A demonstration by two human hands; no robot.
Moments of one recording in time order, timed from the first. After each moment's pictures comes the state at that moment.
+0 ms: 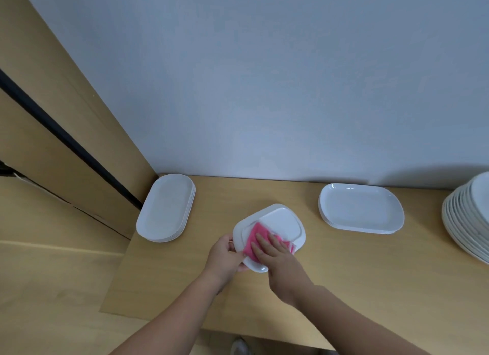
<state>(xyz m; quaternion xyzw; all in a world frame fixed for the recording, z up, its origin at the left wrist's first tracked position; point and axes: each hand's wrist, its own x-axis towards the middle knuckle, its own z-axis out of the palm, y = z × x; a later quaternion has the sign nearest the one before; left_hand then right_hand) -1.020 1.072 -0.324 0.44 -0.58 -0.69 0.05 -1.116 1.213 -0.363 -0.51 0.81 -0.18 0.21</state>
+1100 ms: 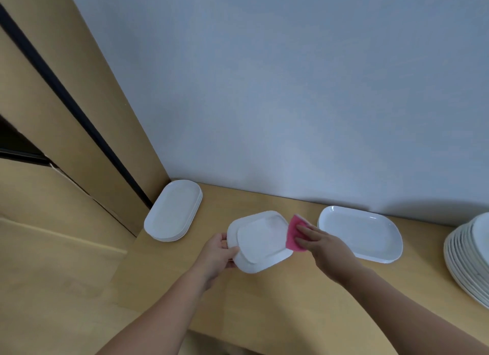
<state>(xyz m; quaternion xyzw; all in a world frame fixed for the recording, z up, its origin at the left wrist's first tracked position) -1.023 1.069 -0.295 0.43 -0.57 -0.70 0.06 -1.234 1.266 -0.308 -0.58 0.80 -0.15 0.08</state>
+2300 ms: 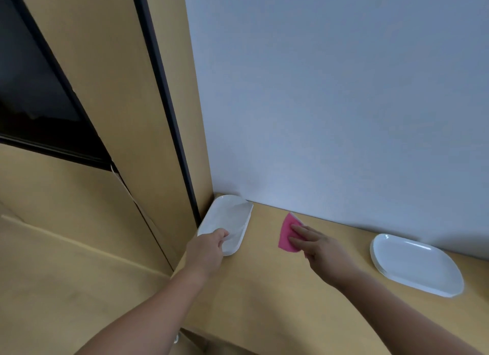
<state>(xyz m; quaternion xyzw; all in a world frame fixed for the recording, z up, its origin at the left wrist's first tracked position) -0.911 0.923 -0.284 0.41 -0.88 -0.21 0.11 -1.118 1.134 -0.242 -0.60 0.78 -0.18 0.05</state>
